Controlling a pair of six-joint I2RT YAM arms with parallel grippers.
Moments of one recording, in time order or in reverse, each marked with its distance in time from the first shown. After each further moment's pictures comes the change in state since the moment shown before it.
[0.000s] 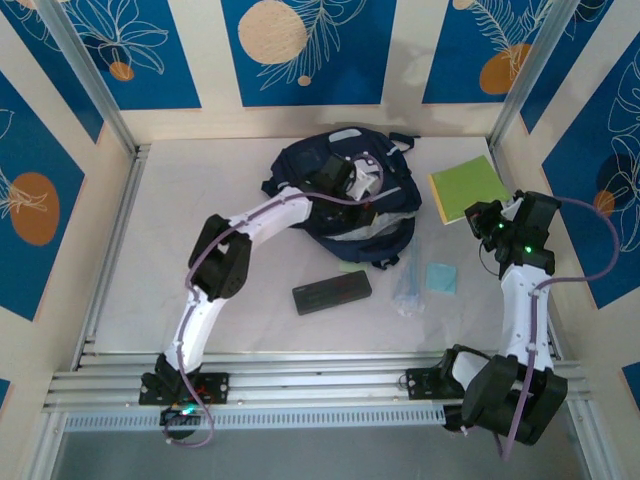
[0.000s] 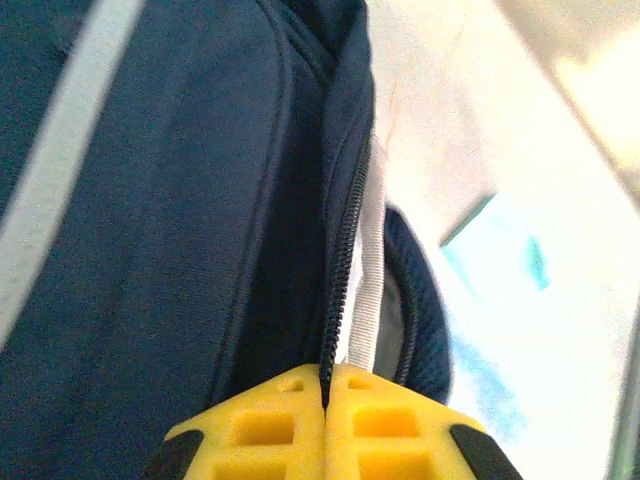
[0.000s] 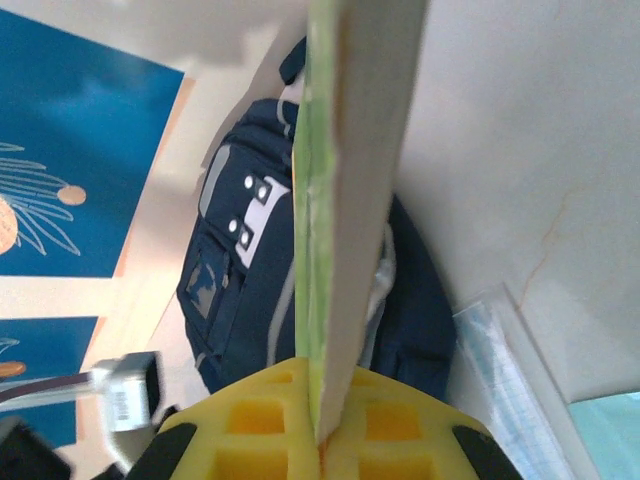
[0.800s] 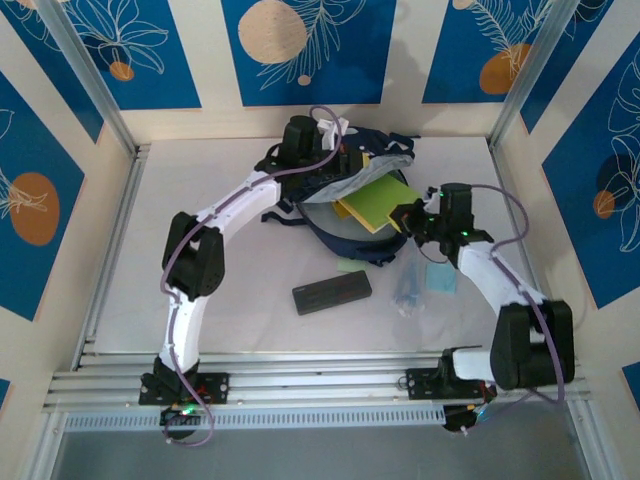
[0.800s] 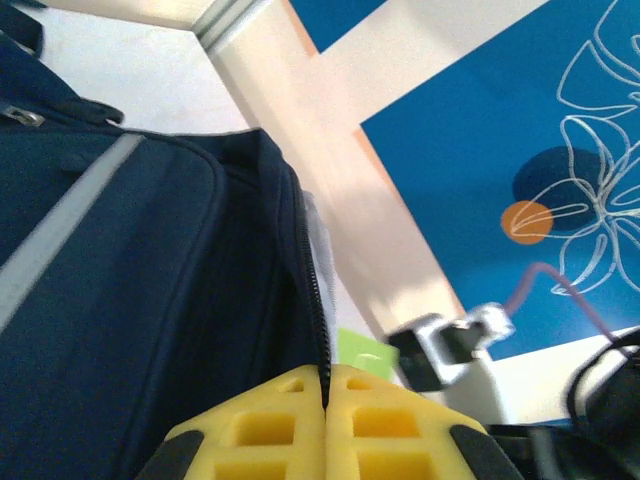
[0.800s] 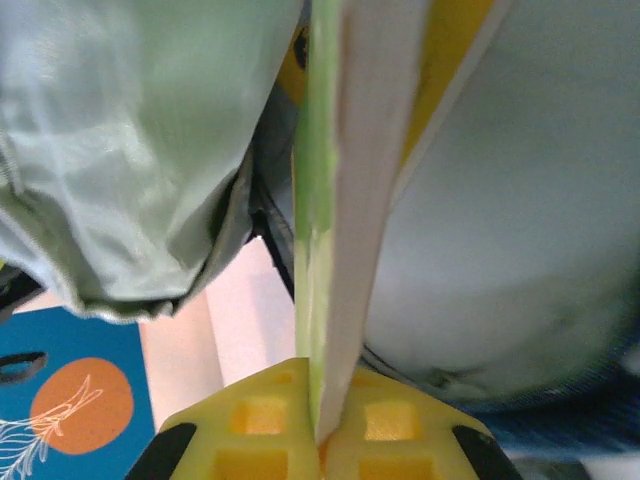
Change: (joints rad) left arm 0.112 -0.123 -0.062 0.435 0.150 -0.492; right arm 0.486 0.309 -0.069 0.368 -0.077 0.237
